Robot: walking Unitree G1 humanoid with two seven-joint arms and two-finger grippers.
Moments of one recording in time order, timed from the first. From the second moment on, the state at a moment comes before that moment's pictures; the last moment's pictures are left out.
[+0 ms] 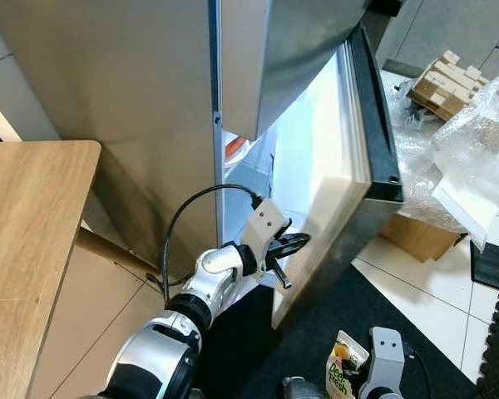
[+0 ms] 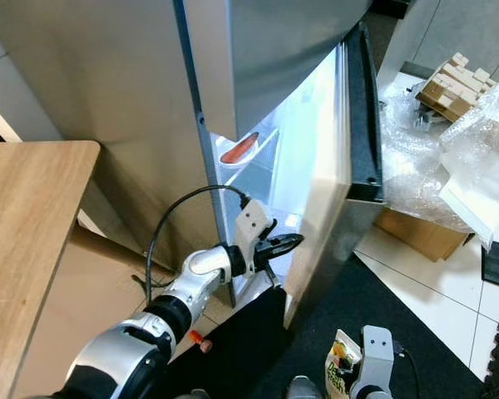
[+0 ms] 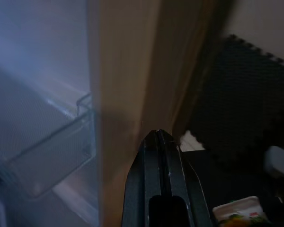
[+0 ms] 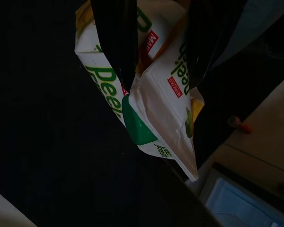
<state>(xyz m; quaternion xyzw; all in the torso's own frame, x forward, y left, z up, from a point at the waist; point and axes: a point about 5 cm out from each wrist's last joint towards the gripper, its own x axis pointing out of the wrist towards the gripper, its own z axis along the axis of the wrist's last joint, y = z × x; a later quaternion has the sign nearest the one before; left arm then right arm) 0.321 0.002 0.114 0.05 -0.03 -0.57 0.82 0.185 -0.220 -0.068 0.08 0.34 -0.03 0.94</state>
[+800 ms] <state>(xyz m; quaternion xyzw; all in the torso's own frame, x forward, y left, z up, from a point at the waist) 0.290 0.047 0.051 0.03 0.04 -0.47 0.88 0.215 -0.192 -0.053 -0.01 0.31 0.12 0.94</state>
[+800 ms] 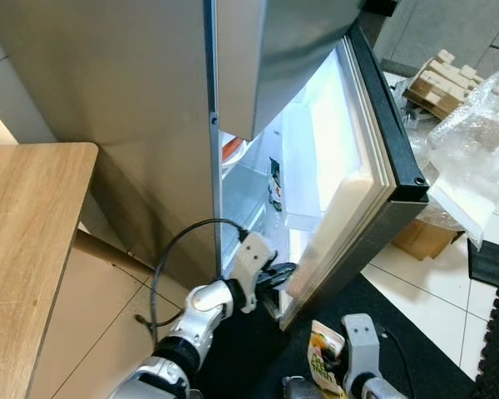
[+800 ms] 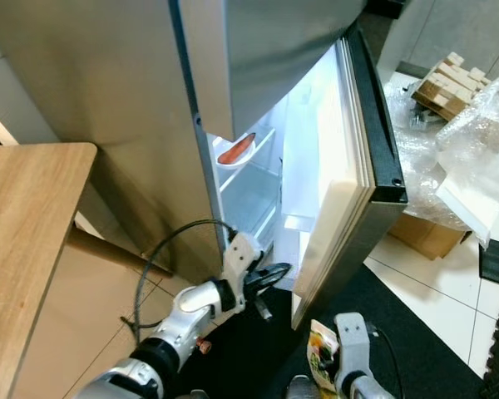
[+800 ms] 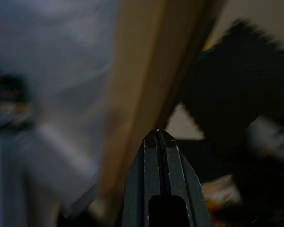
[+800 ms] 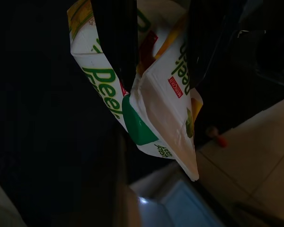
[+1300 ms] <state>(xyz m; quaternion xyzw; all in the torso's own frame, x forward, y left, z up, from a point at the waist) 0.263 0.094 0.009 0.04 0.11 -0.37 0.92 0.262 -0.185 -0.020 -0.06 0.24 0.14 0.96</state>
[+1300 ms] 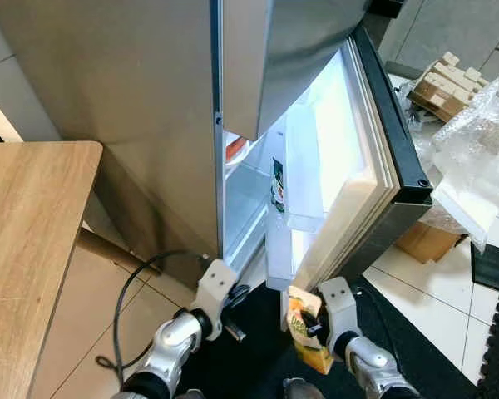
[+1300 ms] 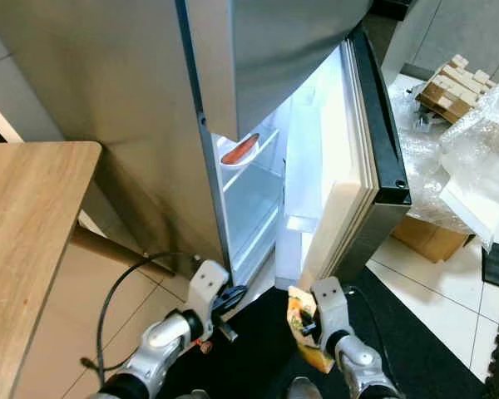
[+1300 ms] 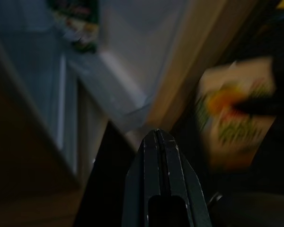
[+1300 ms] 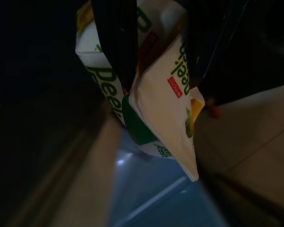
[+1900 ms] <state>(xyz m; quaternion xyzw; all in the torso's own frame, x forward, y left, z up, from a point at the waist) 0.221 0.154 -0.035 0.08 0.20 -0.21 0.95 0.257 -0.265 -0.008 -0.17 0.24 -0.13 0.95</state>
